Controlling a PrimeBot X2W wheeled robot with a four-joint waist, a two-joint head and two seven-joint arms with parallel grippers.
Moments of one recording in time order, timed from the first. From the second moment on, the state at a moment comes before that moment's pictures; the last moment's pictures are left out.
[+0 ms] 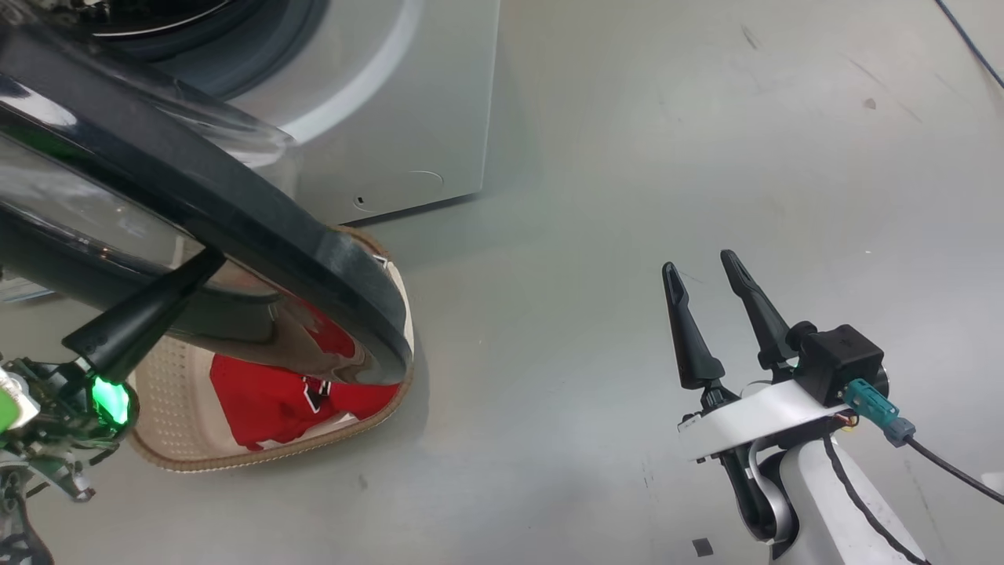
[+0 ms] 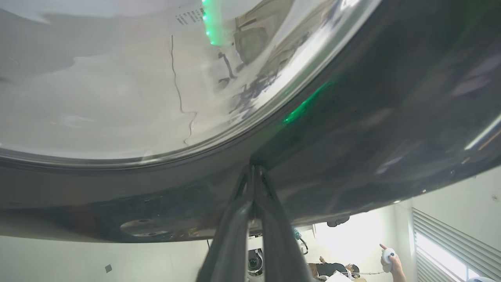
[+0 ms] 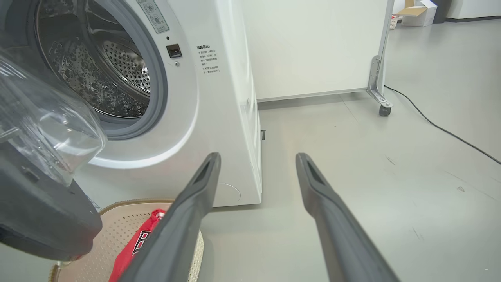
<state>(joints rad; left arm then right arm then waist) -0.20 0.35 0.07 -0.26 -1.90 -0.01 0.82 -0.18 -0.06 0.32 0.14 0.37 0.04 -0.24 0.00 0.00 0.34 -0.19</state>
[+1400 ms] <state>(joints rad) -0.58 0.39 0.10 -0.04 -1.81 0.10 0.69 -0.24 -0.05 0.35 0.12 0.46 0.05 -0.25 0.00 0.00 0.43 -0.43</state>
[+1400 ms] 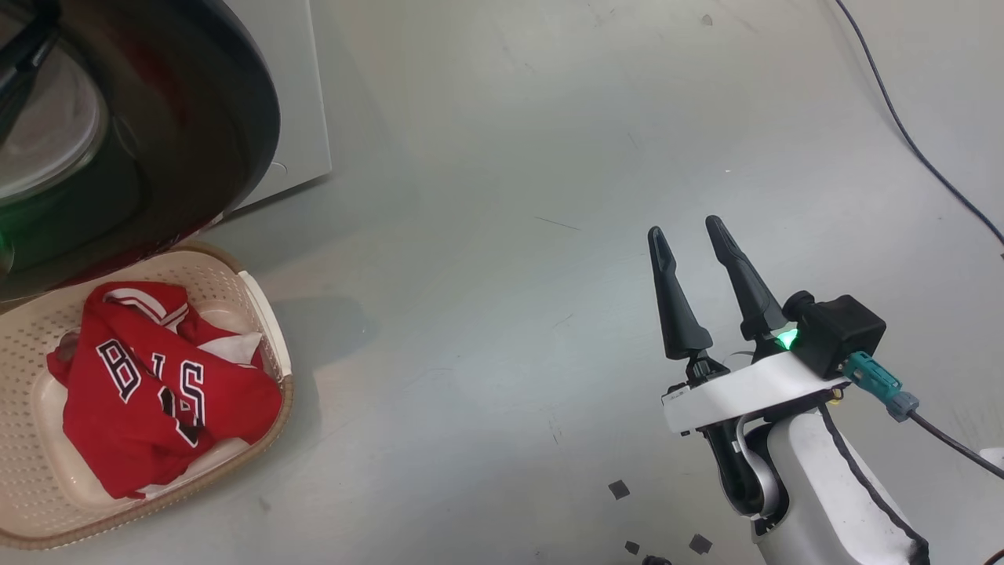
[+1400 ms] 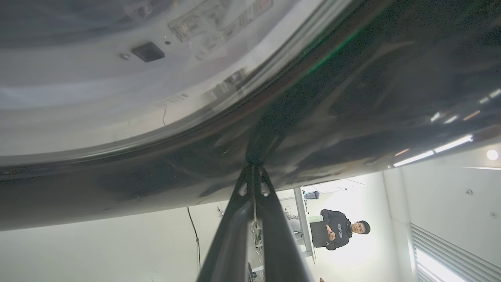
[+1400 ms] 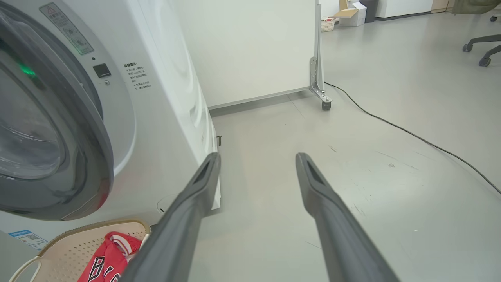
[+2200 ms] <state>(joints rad) -0.48 0.22 0.13 0.08 -1.87 -0.04 0.63 -0.24 -0.05 0.32 0.14 0.41 0.04 -0.25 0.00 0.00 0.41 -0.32</state>
